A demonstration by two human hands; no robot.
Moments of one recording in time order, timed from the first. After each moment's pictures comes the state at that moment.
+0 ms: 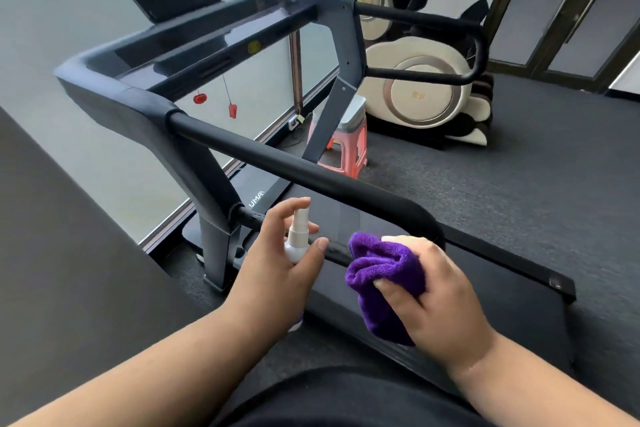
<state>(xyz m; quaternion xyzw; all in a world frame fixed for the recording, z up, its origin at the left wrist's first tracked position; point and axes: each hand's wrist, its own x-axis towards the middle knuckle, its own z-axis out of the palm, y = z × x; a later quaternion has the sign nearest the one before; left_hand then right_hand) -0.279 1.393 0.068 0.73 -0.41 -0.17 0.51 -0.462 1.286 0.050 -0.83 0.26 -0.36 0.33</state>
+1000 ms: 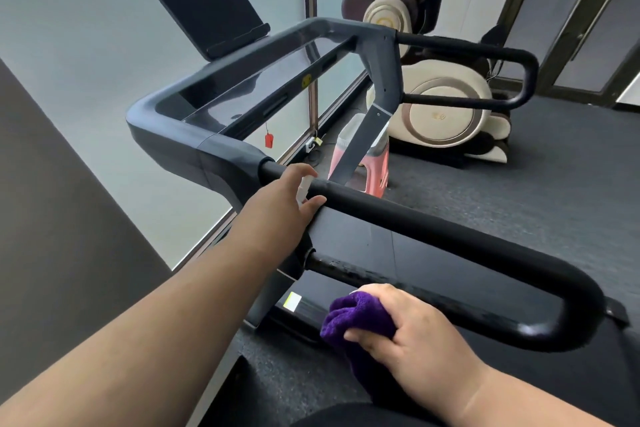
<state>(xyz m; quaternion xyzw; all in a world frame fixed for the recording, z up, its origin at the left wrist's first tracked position) -0.049 1.366 0.111 0.83 -0.47 -0.06 0.29 -0.283 1.345 0.051 -0.88 0.28 -0.14 0.36</state>
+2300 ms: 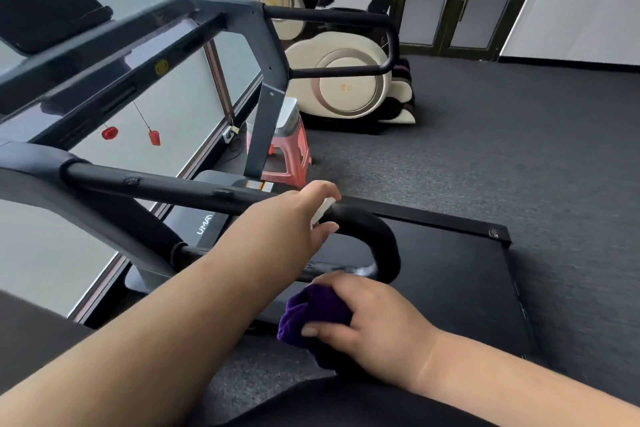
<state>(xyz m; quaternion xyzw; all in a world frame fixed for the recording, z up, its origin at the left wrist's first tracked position) -0.274 1.305 0.129 0.72 -0.66 -0.08 0.17 -0.447 1.297 0.061 -0.85 0.32 -0.12 0.41</state>
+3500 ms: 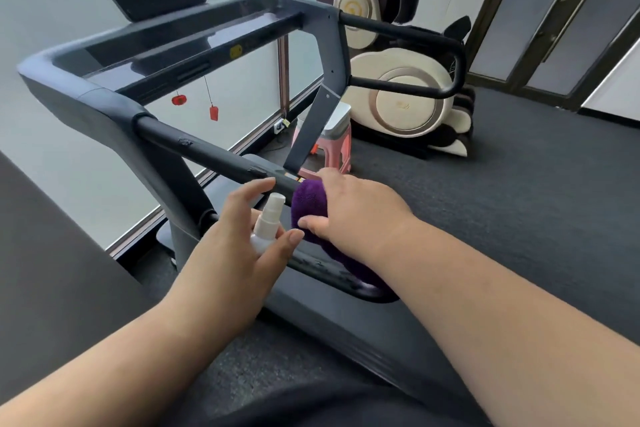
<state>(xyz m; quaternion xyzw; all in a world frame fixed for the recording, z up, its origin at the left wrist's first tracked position) -0.282 1.385 0.110 0.78 -0.43 -0.11 0.44 -0.375 1.219 0.129 -0.94 0.34 0.01 0.07</state>
